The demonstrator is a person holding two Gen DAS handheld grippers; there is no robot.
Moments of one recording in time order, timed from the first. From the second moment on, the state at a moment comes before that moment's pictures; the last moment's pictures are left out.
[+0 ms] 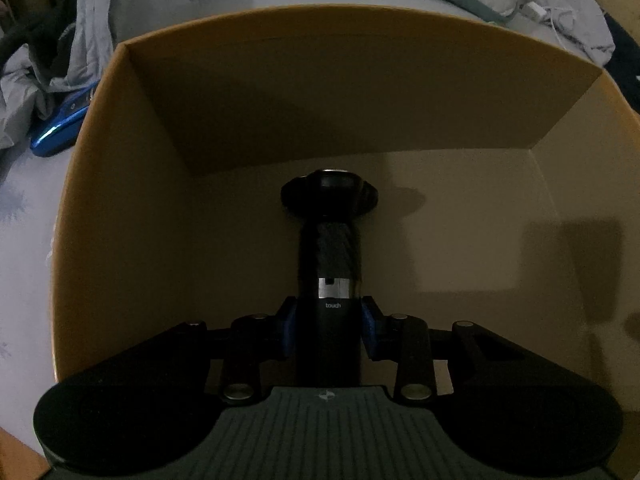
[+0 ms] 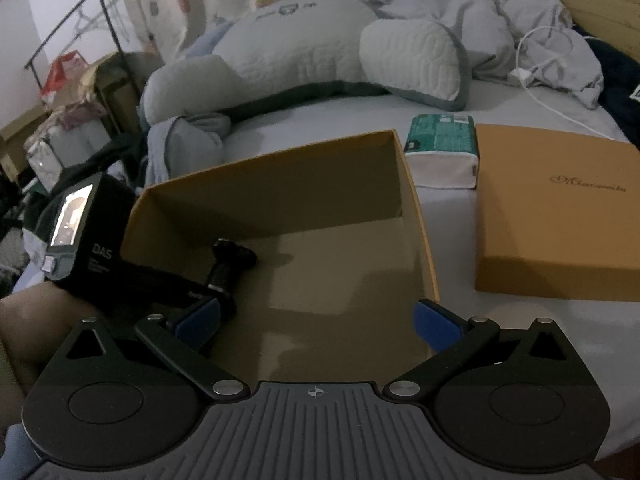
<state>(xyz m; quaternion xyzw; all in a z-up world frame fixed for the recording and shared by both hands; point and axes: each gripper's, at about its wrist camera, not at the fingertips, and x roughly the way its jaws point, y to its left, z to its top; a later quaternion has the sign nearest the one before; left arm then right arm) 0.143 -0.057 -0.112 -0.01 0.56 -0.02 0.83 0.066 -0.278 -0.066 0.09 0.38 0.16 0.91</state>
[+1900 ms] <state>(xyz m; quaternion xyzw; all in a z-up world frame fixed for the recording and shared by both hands) 0.009 -0.023 -0.008 -0.08 0.26 -0.05 0.96 0.055 -0.276 -0.054 0.08 0.36 0.15 0.92</state>
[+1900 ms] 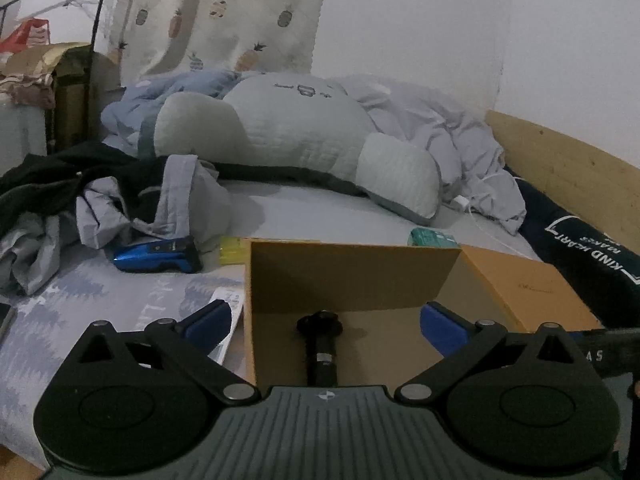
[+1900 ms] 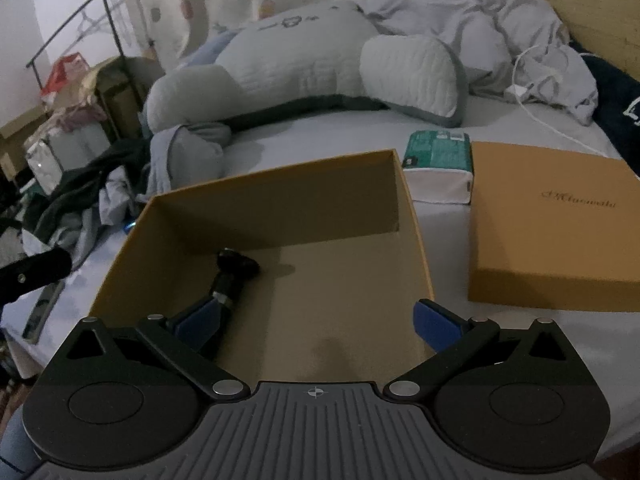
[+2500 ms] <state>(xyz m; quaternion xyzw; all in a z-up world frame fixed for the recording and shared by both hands) 0.007 -0.008 -0.020 -0.09 0.27 -0.03 0.96 0.042 -0.260 -0.049 0.03 0.33 0.17 0.93</state>
